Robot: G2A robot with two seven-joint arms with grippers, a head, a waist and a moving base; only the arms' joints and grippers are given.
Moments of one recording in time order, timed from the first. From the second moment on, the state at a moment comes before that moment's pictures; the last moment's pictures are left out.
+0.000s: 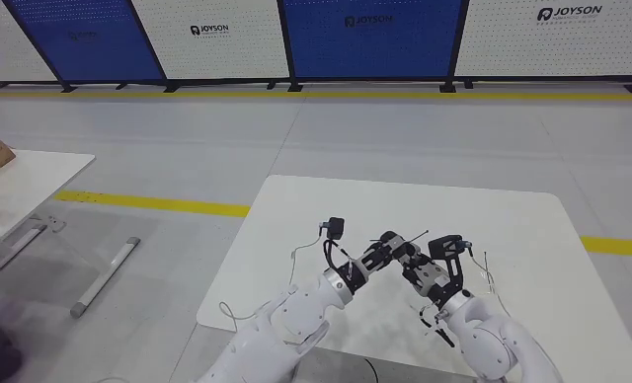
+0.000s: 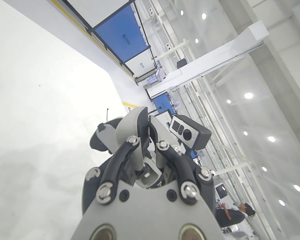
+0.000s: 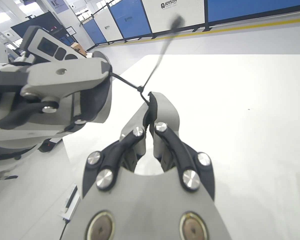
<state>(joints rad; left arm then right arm) 1.36 -1.28 -0.98 -1.65 0.00 -0.18 -0.13 -1.42 -1.24 1.13 -1.67 -0.85 -0.22 0.28</state>
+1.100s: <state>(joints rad) 1.36 -1.29 -0.96 -1.69 -0.01 -0.15 -0.07 -1.38 -1.23 1.17 -1.63 -0.83 -0.28 0.33</state>
